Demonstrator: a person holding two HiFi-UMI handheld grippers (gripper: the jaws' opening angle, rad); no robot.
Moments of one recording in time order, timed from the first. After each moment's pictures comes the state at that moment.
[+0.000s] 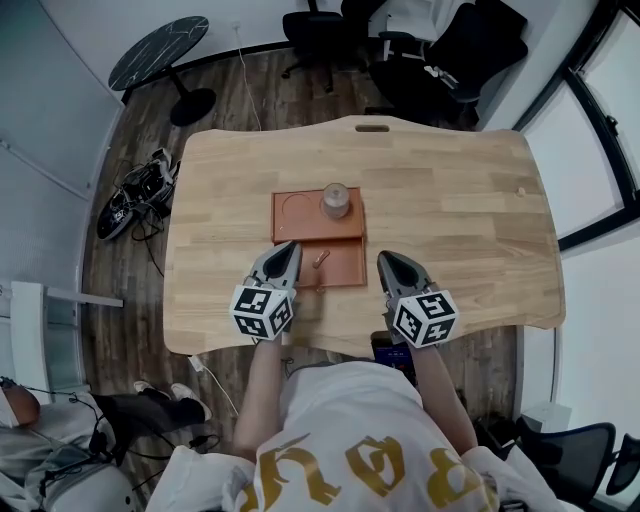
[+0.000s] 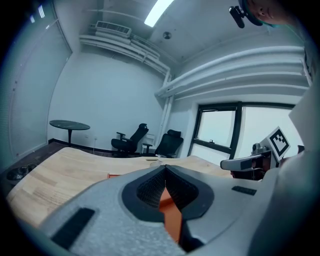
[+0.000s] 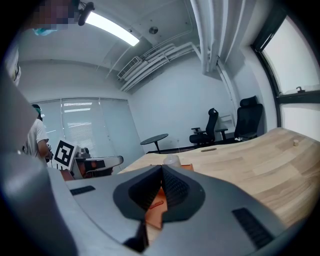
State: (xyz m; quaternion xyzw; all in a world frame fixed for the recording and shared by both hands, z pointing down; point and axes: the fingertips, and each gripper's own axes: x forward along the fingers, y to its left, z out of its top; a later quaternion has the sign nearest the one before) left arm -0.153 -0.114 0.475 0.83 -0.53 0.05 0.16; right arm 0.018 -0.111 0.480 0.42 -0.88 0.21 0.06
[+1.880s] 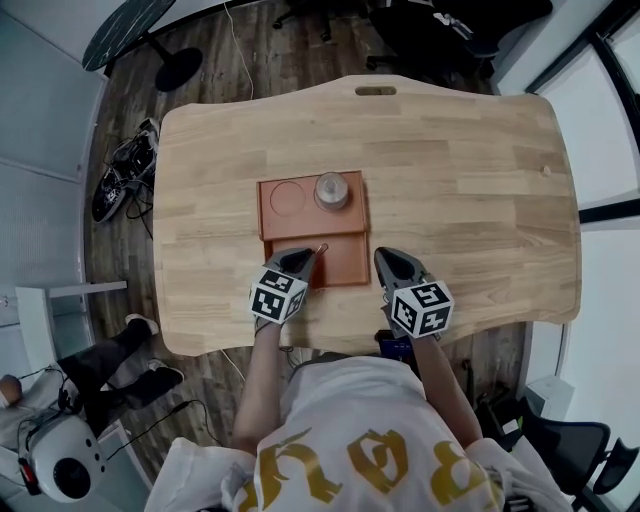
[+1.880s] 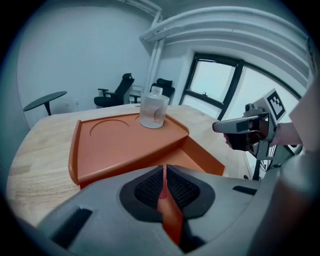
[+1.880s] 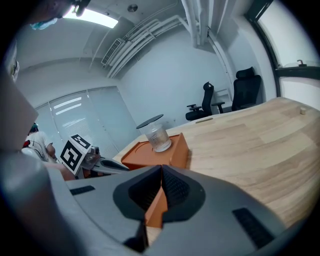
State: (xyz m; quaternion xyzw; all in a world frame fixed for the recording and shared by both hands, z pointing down) left arm -0.124 -0.140 0.638 0.82 -0.40 0.30 0.28; right arm 0.014 -0.155 0.592 0.40 -0.85 0.31 0.14
